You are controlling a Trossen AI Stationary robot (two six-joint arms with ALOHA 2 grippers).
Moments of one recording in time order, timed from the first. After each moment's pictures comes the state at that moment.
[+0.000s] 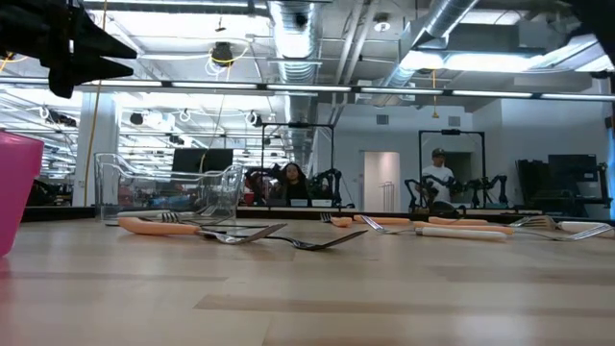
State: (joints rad) left arm -0.58 0.02 0.34 -0.50 -1.20 -0.47; right arm -0.12 1.96 2.34 -0.89 0.05 -0.40
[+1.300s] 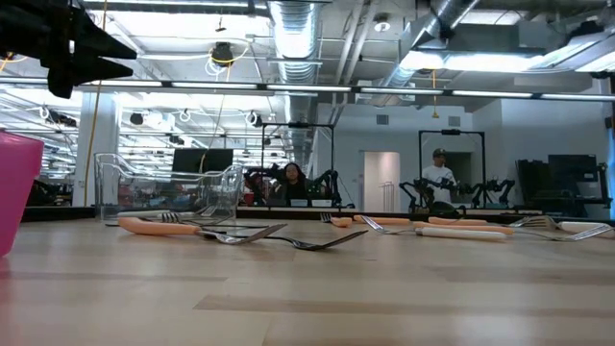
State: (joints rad) left arm -0.58 0.02 0.34 -0.50 -1.22 -0.48; right arm -0.09 0.94 1.15 -0.55 0.29 -0.15
